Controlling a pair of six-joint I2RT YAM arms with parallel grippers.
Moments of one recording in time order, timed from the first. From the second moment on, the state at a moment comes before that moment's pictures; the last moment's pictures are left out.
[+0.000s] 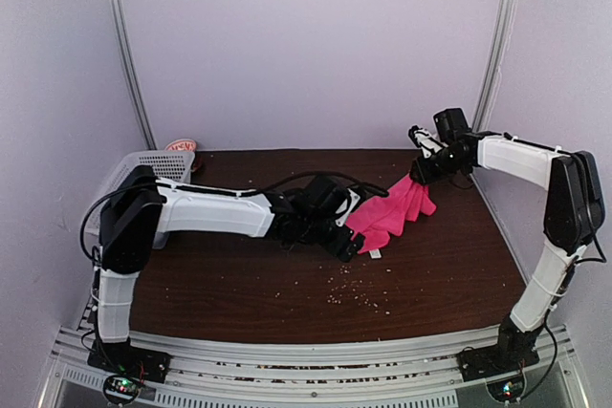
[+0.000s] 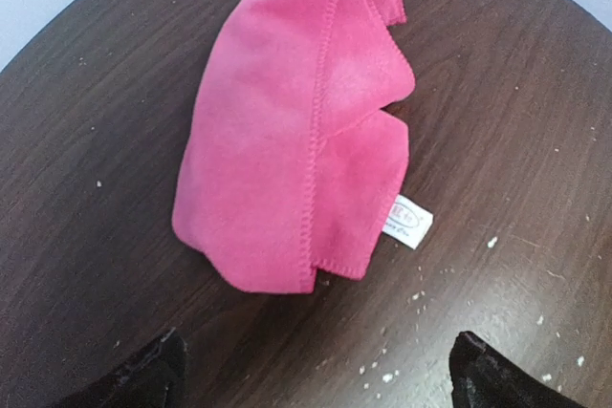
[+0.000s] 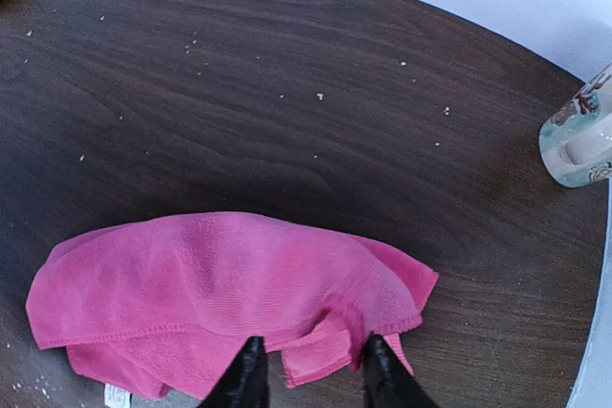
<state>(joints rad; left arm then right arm) -1.04 2.09 1.56 -0.24 -0.14 -0.14 0.24 1.75 1.38 -0.46 -0.08 -0.11</state>
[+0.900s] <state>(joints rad) -1.04 2.25 1.56 -0.02 -0.37 -0.19 0.23 1.63 1.05 -0.23 -0.12 -0.58</state>
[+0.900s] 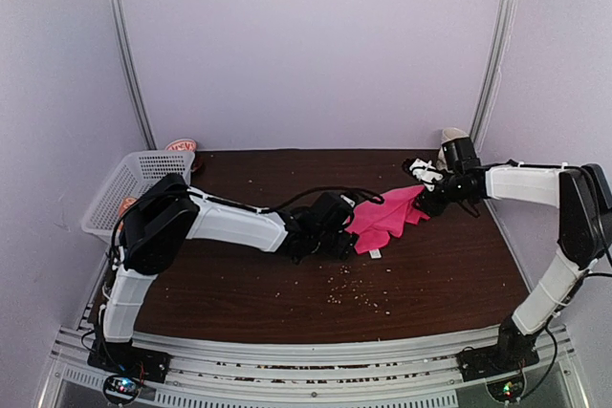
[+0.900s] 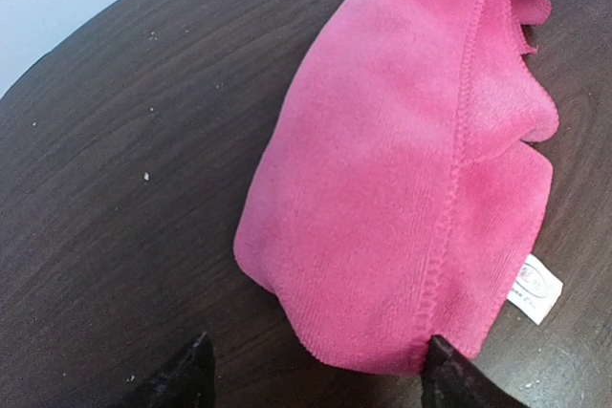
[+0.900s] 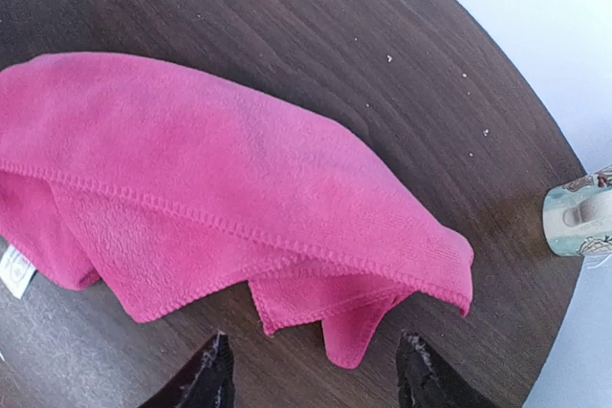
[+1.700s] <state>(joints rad) -1.02 2.25 1.54 0.01 -0.39 -0.19 0.23 1.76 1.01 0.02 0.24 -0.66</state>
